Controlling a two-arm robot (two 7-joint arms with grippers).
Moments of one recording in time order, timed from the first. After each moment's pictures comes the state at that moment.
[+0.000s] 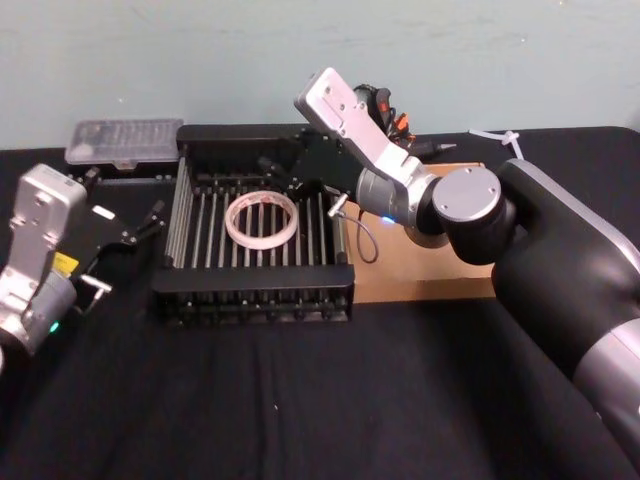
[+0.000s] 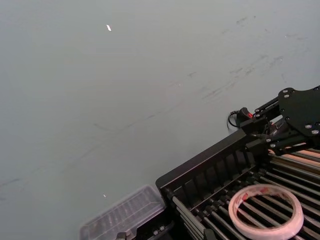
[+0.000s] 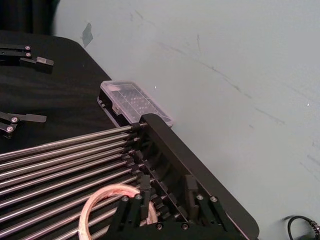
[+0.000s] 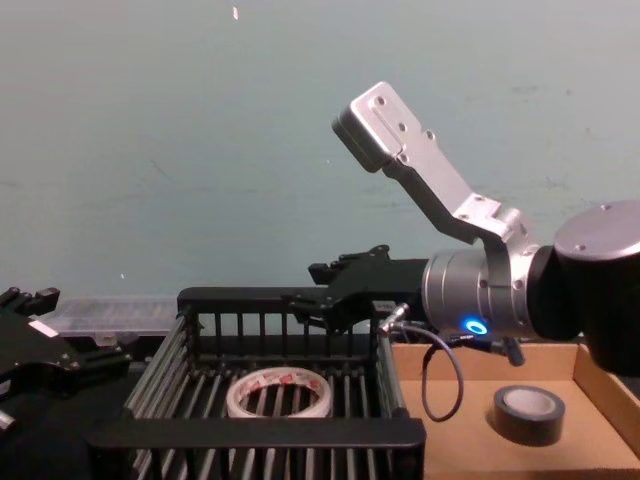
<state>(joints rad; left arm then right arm) -0.20 0.60 0.45 -1.41 -0.25 -0.12 0.03 0.70 0.11 -0.59 -0.91 -0.02 -0.02 0.42</state>
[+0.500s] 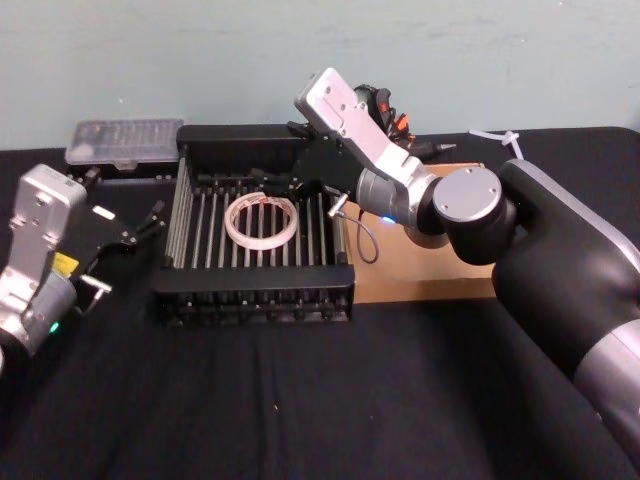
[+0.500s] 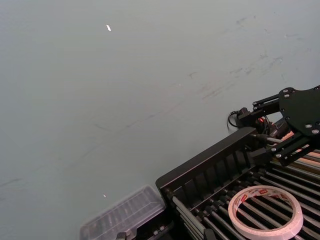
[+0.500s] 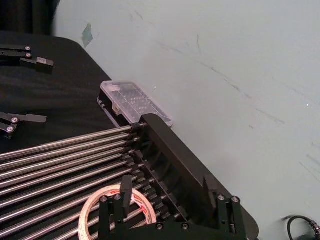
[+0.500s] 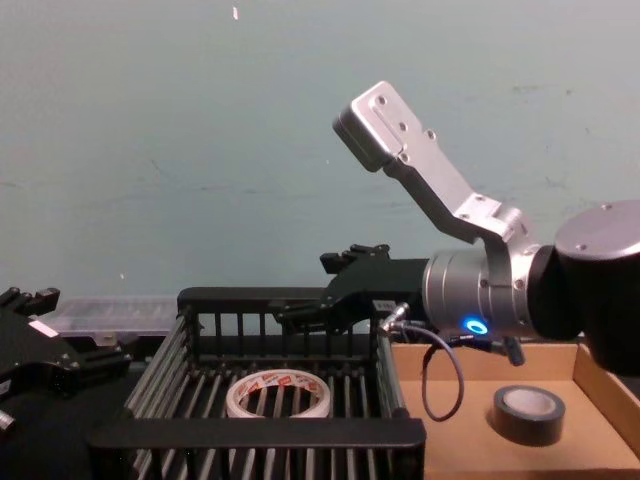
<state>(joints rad) -0.20 0.60 0.45 -1.41 -0.25 -0.12 0.03 0.70 0.11 -0.59 -0.91 -0.02 -0.02 0.42</state>
